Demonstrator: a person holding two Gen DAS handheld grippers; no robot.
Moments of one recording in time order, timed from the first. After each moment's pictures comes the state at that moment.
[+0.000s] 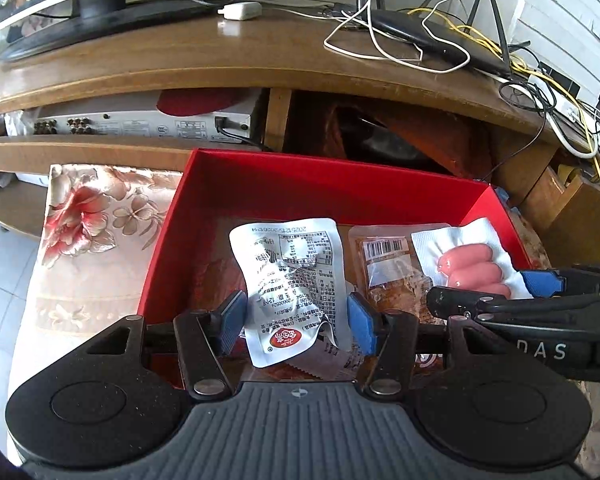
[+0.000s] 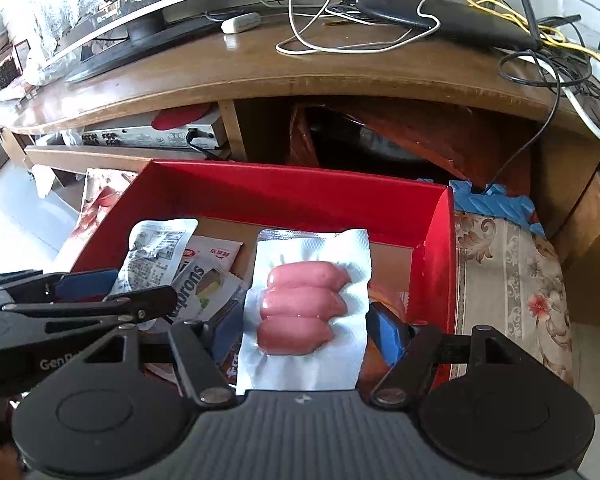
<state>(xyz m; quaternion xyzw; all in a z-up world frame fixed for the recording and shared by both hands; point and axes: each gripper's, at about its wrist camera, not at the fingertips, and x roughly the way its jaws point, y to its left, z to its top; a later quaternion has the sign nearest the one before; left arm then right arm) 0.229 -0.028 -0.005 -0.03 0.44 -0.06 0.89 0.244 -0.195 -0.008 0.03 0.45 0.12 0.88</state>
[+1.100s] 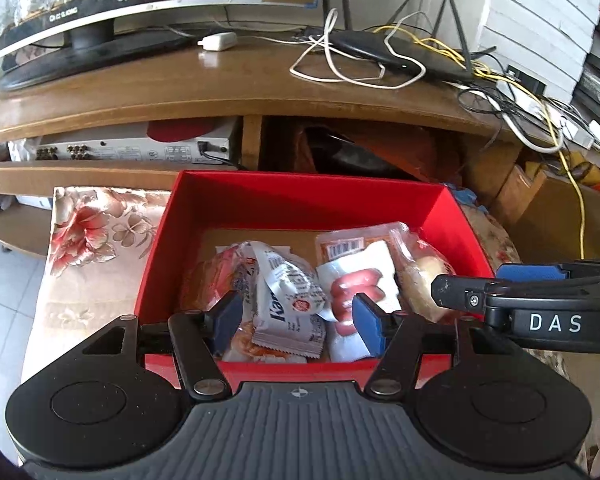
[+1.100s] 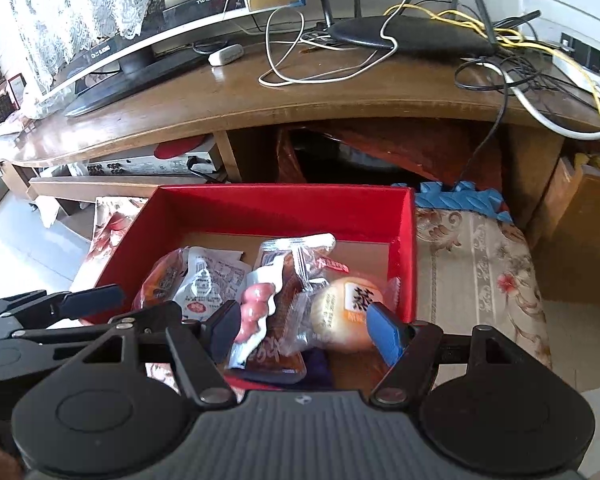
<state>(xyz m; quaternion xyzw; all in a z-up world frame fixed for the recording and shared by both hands) 0.194 -0.046 0.019 -0.01 0.41 -0.08 0.91 0.207 -0.214 0.022 0.06 0.44 0.10 0.89</state>
